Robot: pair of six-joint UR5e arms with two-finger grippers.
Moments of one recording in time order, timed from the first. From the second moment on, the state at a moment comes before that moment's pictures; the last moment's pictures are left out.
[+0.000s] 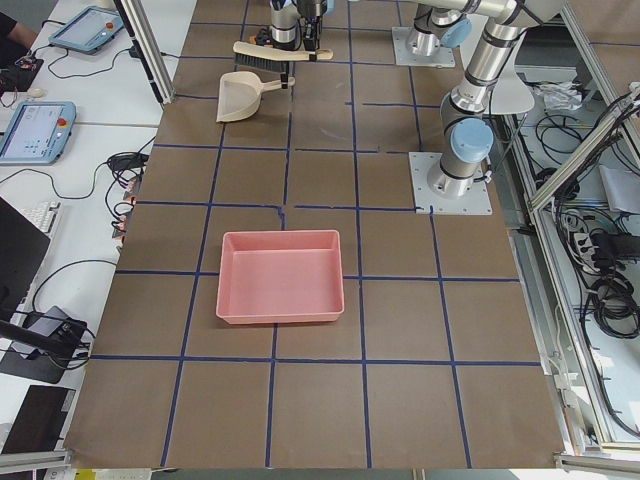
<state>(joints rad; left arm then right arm) -1.63 -1.57 -1.46 -1.75 1.61 0.12 1.94 -1.07 1.55 -2.13 -1.55 0.29</state>
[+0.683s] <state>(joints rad) -1.63 -1.54 -1.49 -1.78 1.60 0.15 1.77 -1.19 1.54 -1.96 -1.56 -0.13</state>
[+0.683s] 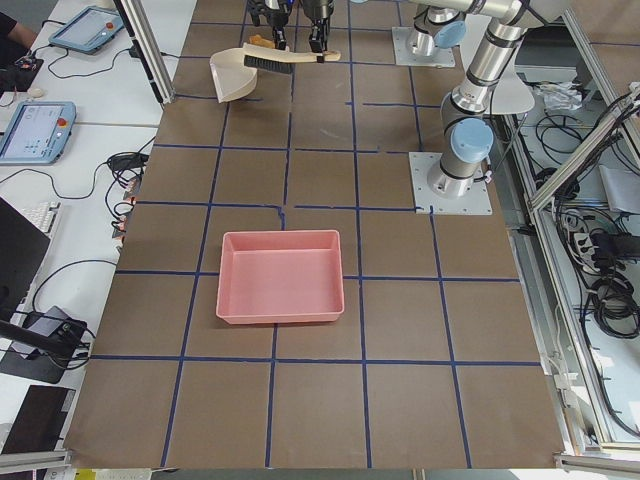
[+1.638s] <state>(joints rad) -1.68 -1.62 -1.46 -1.81 1.58 -0.01 1.33 -1.35 1.46 -1.65 -1.62 -1.09</state>
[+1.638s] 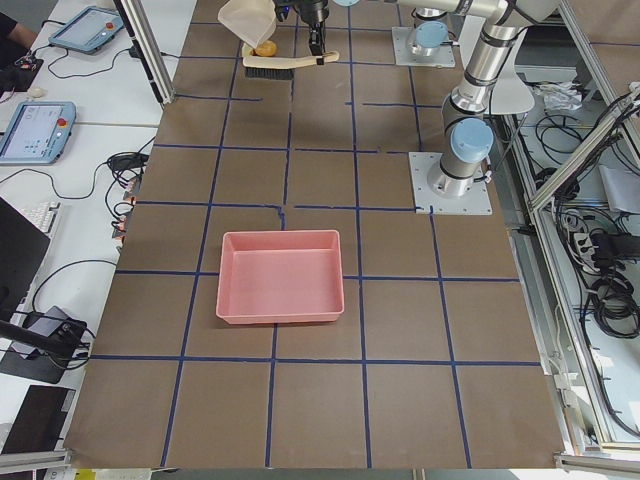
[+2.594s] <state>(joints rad) -1.94 -2.03 -1.18 -1.77 1.56 -0.18 1.07 -1.19 1.38 -1.88 -1.71 -2.00</state>
